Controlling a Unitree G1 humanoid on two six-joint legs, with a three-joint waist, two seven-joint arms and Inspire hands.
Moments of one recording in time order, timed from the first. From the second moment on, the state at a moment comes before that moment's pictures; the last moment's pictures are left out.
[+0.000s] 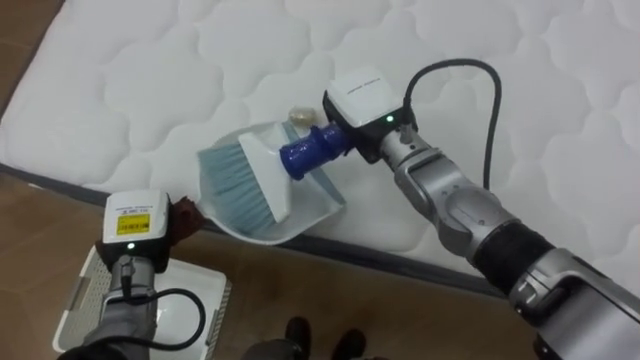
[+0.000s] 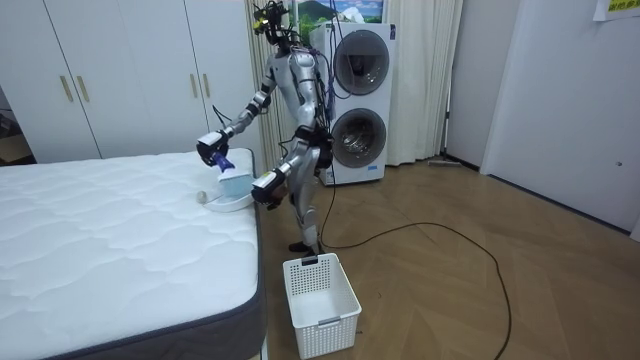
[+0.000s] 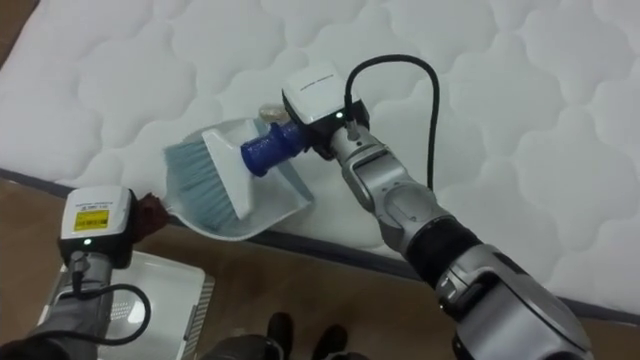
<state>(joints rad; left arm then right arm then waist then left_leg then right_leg) -0.33 0.39 -0.48 1.06 0.88 0.21 0.69 -0.72 -0.31 0.72 0.70 -0.97 0.08 -0.24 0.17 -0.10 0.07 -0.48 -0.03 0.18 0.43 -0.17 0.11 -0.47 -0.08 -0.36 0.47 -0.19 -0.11</state>
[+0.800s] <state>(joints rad) -0.33 0.45 -0.43 1.13 0.94 0.22 0.74 -0.41 -0.44 0.36 0.88 -0.37 0.07 -0.57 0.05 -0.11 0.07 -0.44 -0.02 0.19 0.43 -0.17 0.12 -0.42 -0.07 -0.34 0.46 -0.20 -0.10</state>
